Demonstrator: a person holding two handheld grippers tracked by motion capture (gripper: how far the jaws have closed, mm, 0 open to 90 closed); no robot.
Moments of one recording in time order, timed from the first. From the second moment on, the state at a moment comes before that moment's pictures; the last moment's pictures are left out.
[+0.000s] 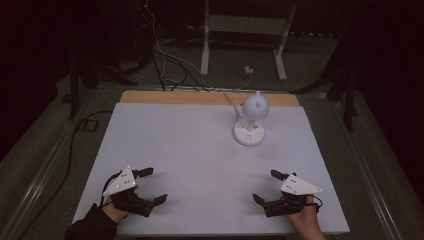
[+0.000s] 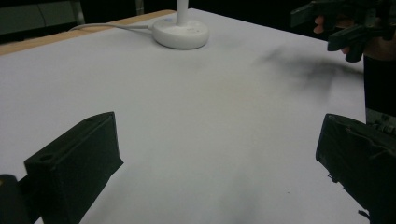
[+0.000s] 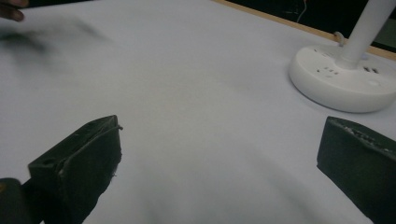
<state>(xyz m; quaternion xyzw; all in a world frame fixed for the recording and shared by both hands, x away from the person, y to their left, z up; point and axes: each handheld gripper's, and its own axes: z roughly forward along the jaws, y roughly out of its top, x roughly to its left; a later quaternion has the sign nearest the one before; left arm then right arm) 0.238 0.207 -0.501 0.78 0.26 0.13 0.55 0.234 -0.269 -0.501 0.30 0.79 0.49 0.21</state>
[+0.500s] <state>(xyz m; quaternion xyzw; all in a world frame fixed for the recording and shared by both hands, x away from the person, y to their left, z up) 0.239 0.207 -0.502 0.78 0.25 0.14 0.56 0.234 -0.262 -0.507 0.29 0.82 0.45 0.21</state>
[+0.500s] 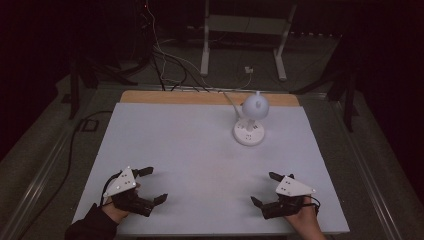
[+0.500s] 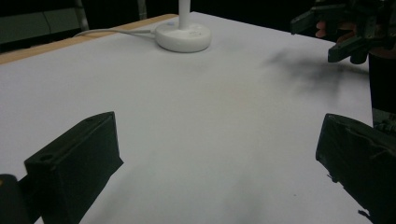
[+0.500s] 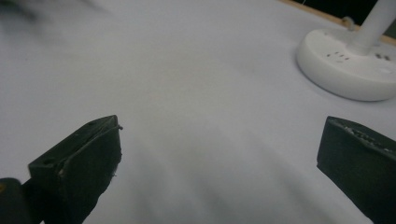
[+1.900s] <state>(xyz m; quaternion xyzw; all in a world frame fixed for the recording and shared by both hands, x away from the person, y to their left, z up) 0.239 0.208 -0.501 0.77 0.26 0.14 0.56 0.237 -0.239 -0.464 0.28 0.82 0.47 0.16</state>
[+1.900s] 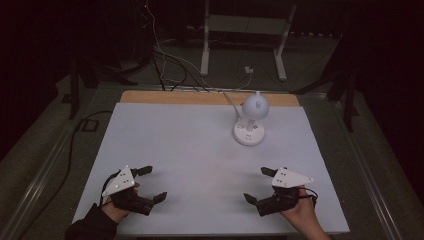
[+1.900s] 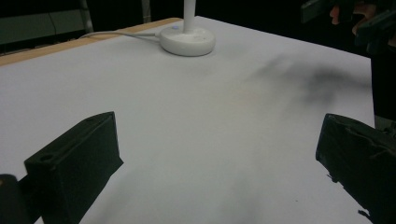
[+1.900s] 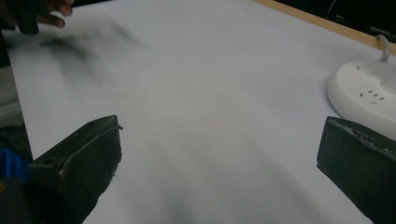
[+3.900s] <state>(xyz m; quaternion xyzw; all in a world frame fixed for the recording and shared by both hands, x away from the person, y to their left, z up) 0.239 0.209 -0.500 0.77 0.26 0.14 0.56 0.345 -0.255 -0.439 0.35 0.78 0.47 0.22</state>
